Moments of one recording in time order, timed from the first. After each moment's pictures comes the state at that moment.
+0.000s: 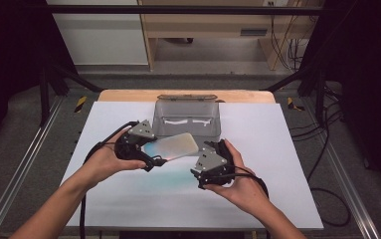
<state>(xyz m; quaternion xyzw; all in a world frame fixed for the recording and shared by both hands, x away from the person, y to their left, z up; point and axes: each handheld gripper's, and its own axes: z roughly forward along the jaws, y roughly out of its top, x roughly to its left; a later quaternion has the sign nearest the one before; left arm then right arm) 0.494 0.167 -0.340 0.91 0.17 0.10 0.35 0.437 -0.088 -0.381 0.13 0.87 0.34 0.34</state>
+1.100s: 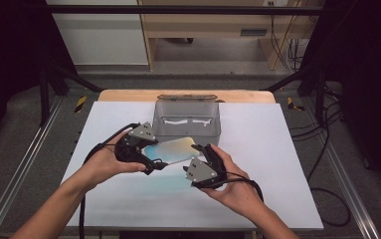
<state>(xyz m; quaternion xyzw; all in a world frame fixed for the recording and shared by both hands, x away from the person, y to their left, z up) 0.488 0.166 -0.337 0.92 0.17 0.08 0.35 0.426 -0.067 -0.383 0.05 0.85 0.34 0.40</state>
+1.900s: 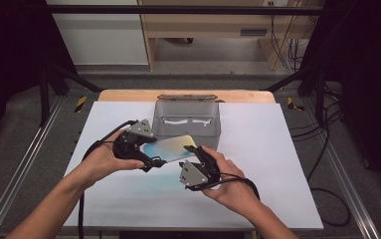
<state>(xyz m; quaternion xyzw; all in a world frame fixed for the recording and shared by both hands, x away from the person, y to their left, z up) 0.492 0.170 -0.332 0.92 0.17 0.08 0.35 0.427 -0.054 -0.385 0.00 0.84 0.32 0.44</state>
